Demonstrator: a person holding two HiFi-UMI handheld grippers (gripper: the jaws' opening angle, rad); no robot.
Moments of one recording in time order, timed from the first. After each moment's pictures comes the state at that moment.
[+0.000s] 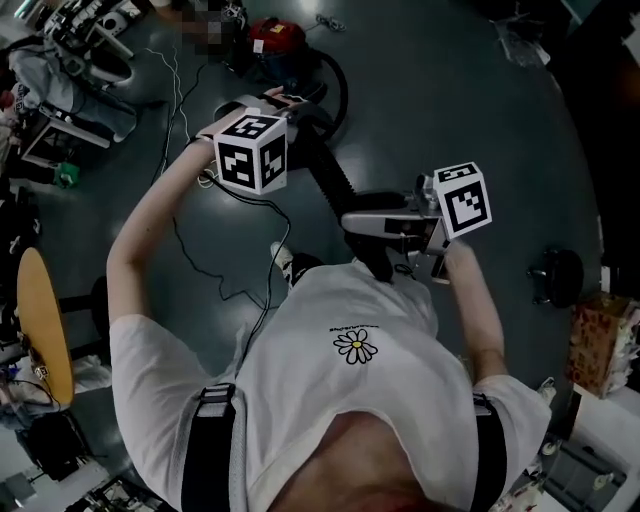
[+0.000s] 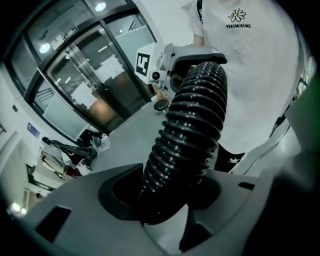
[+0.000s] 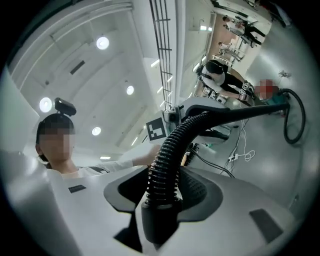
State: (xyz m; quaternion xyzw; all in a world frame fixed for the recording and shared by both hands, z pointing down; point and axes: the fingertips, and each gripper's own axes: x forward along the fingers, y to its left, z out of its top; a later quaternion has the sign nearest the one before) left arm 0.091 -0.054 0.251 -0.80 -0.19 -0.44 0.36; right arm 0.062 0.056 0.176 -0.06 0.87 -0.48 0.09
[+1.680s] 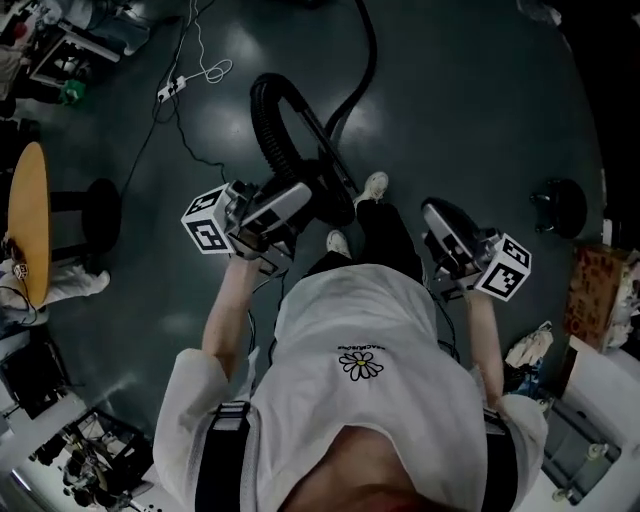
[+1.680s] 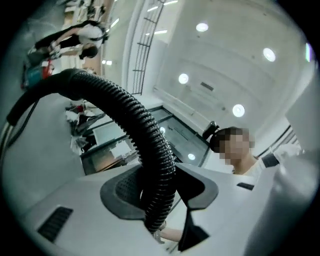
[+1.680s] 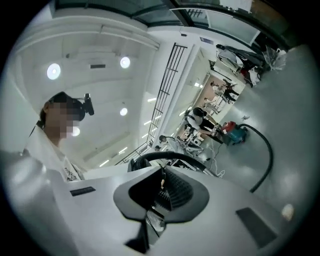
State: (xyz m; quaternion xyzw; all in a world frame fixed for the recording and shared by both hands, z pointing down) left arm -0.047 0.415 0.183 -0.86 -0.07 0.25 -0.44; right arm 0.105 0.478 0.261 -0.32 0.84 -0.38 0.21
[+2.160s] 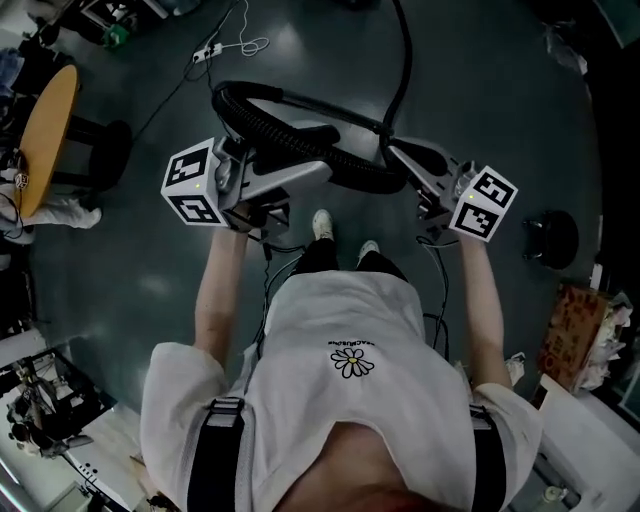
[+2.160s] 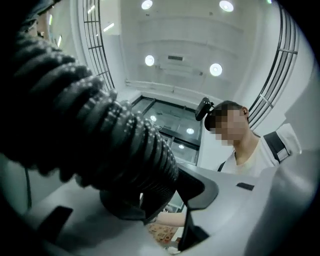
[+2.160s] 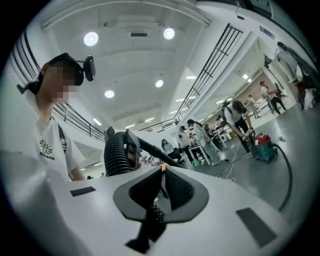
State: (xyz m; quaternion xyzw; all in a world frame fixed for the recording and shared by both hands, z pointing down) left arm -0.007 0.569 0.096 -0.95 -0.03 0.19 -0.24; right arm 0.070 0.525 0.218 -0.20 0.95 -0.22 0.07
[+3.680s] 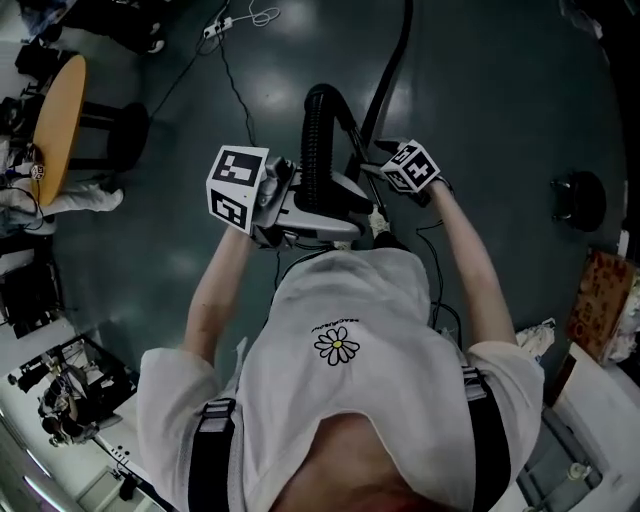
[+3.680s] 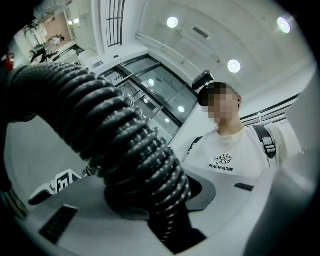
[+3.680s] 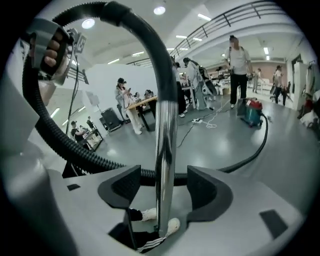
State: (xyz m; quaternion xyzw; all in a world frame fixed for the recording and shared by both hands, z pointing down) left arm -0.006 0.726 0.183 -0.92 -0.21 0.01 -0.34; right arm -0.019 0.590 0.527 -0.20 0.90 -0.24 -0.32
